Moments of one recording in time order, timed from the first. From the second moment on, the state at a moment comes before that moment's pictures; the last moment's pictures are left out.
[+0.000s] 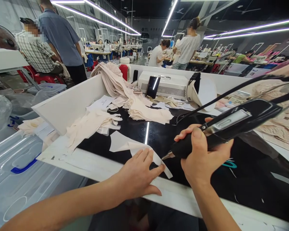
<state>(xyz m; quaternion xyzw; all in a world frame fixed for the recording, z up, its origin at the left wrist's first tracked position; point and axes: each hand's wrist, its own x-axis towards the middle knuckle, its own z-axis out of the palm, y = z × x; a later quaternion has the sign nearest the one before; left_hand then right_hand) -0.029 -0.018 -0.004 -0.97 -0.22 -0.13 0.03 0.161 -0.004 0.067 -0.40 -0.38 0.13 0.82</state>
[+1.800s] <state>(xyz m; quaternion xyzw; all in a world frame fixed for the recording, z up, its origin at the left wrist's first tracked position) -0.051 -0.004 0.007 -0.97 -0.19 -0.13 -0.05 0.147 0.002 0.065 -0.40 -0.38 0.15 0.82</state>
